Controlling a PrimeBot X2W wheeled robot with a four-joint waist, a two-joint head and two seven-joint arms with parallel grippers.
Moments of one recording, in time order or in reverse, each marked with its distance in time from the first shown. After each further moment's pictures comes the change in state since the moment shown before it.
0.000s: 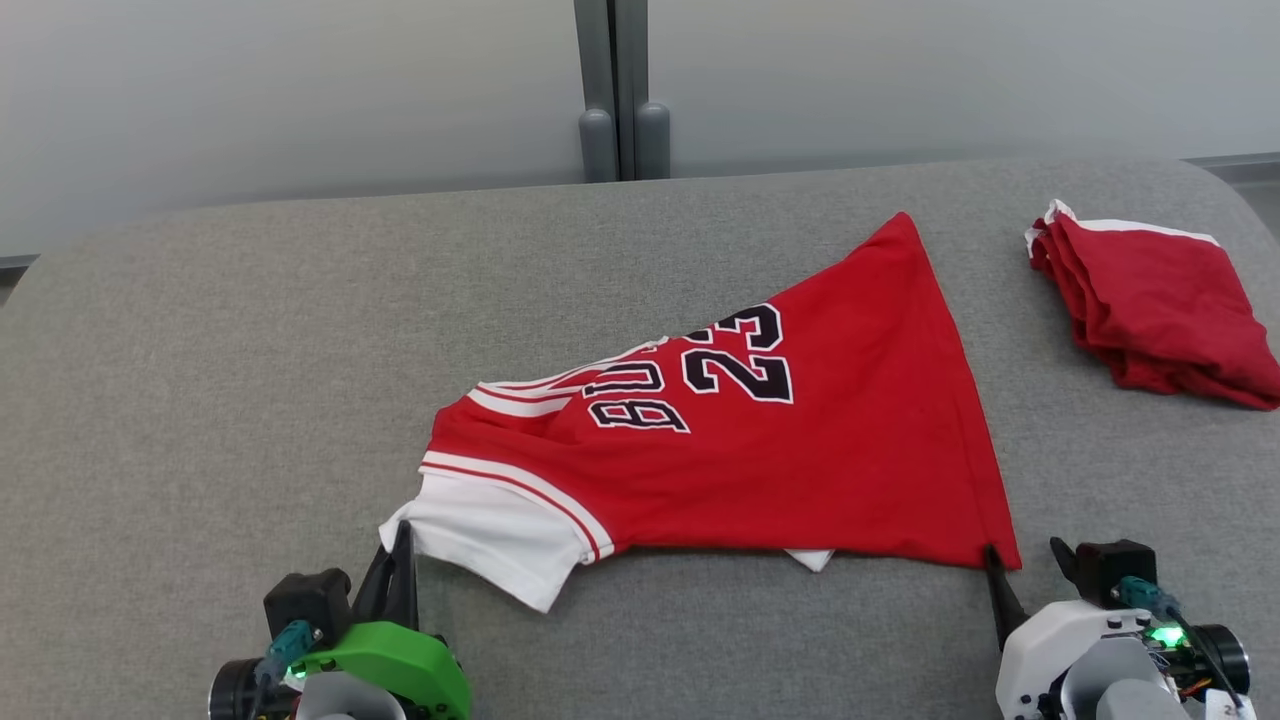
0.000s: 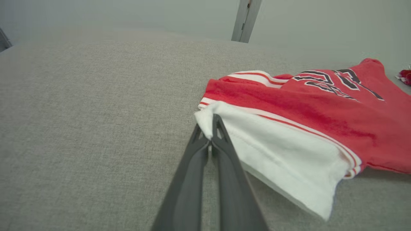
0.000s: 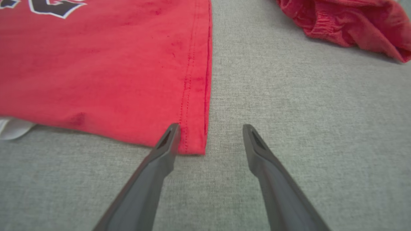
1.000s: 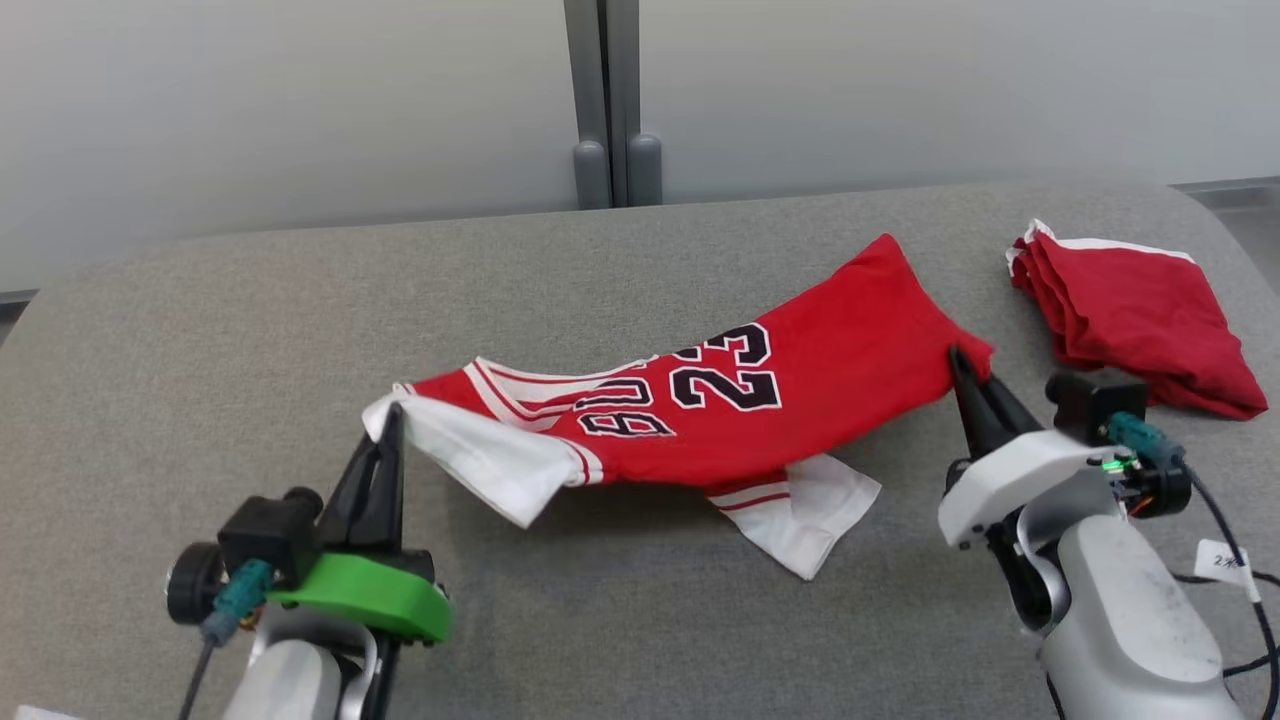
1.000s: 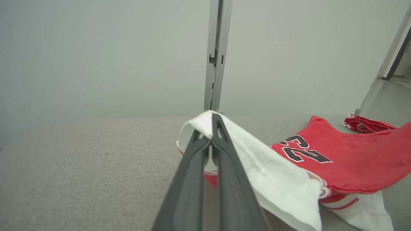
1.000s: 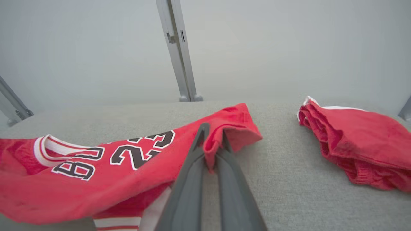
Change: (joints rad) left arm -0.013 0.047 0.017 -0.283 0.077 -0.072 0.010; right arm -0.163 0.000 0.173 -0.215 0.236 -0.001 0.077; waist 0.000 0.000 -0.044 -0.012
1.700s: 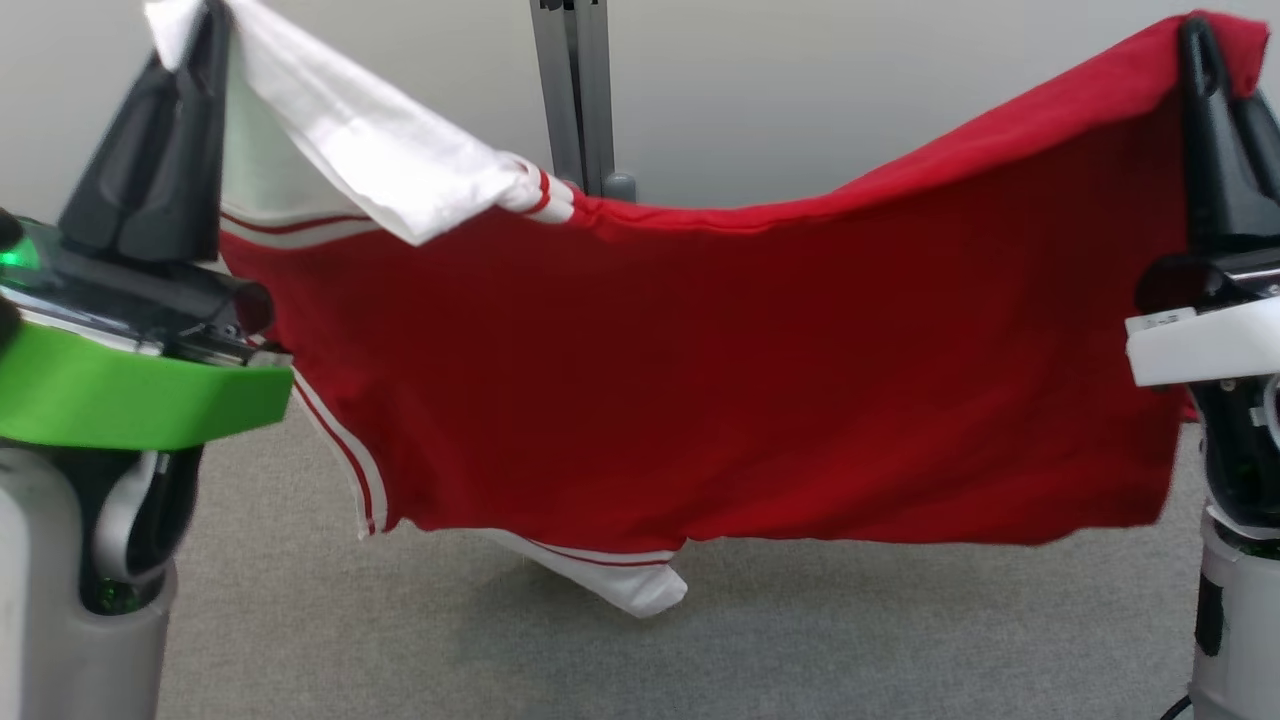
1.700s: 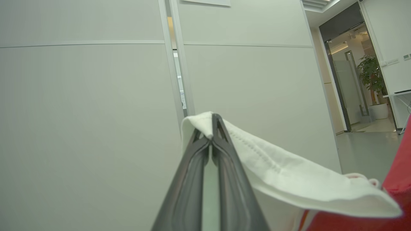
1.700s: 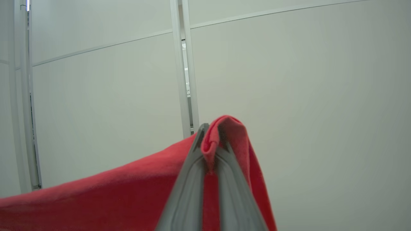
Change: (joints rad) left arm -0.310 0.210 0.077 -0.609 -0.110 -0.021 0.337; right arm -0.021 -0.002 -0.140 -0.909 0.149 0.000 0.375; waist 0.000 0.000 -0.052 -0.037
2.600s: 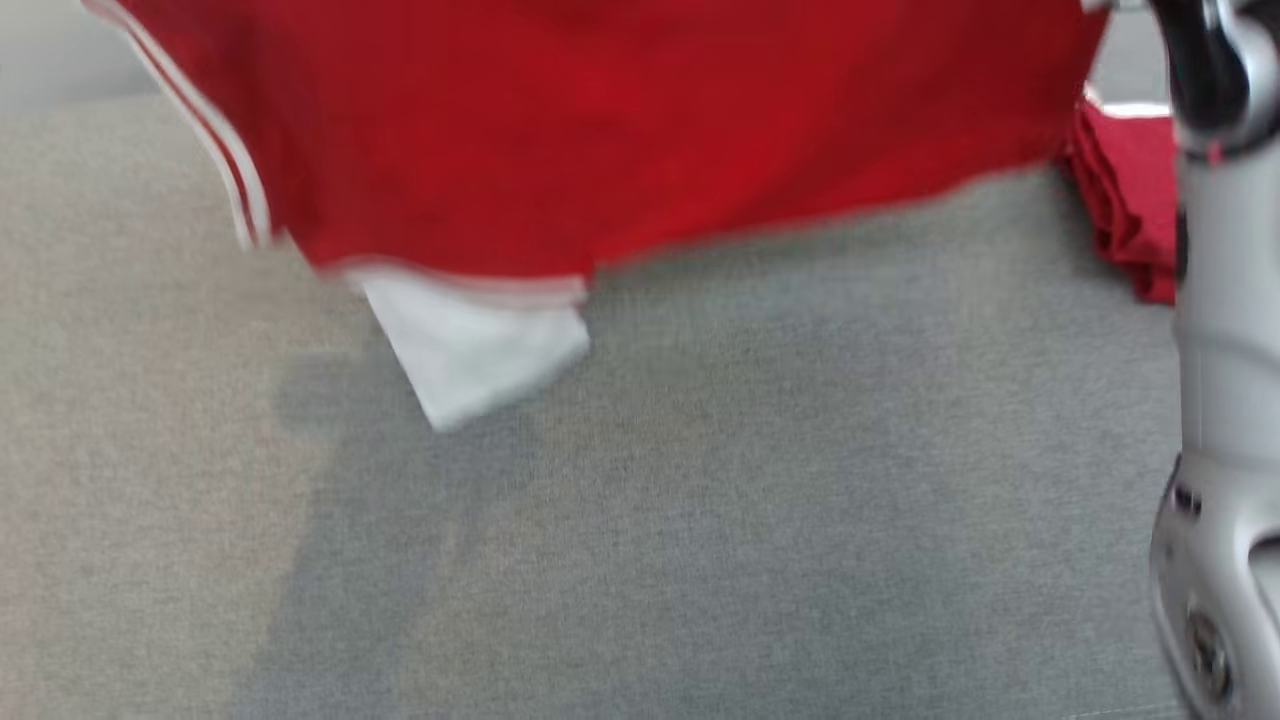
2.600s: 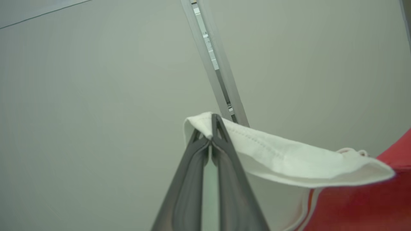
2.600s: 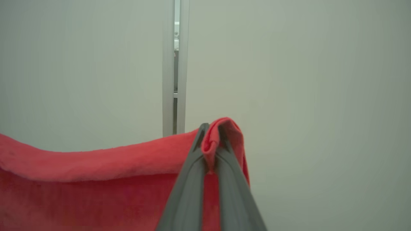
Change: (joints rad) left arm -0.664 0.099 -0.130 0.511 0.075 -0.027 0.050; right arm -0.641 -0.047 0.113 0.549 -0.190 0.000 -0.035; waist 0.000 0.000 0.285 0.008
